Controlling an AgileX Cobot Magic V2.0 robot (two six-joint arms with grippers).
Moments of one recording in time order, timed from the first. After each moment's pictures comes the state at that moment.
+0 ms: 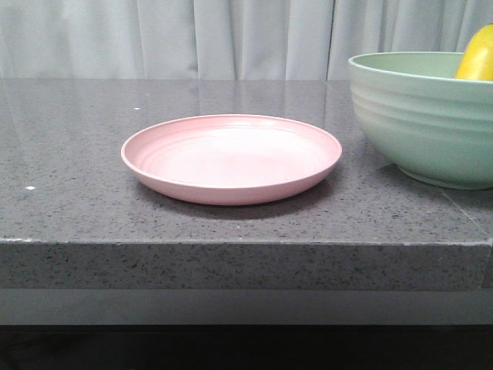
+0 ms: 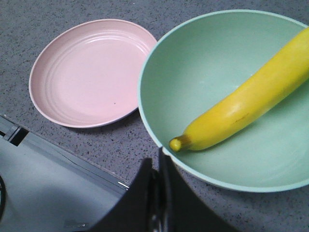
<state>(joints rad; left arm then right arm) -0.01 0.00 -0.17 -0.44 0.20 0.35 0.10 0.76 -0.84 0.46 0.86 -0.38</state>
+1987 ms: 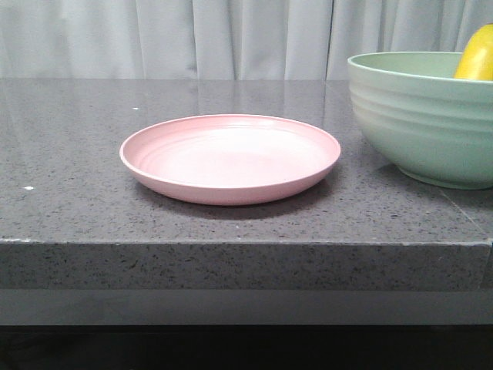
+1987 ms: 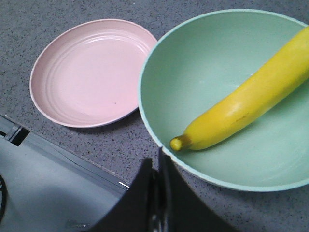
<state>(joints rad) -0.05 0.00 0.01 -0.03 0.04 -0.08 0.10 0.76 -0.84 0.46 0.86 -0.38</state>
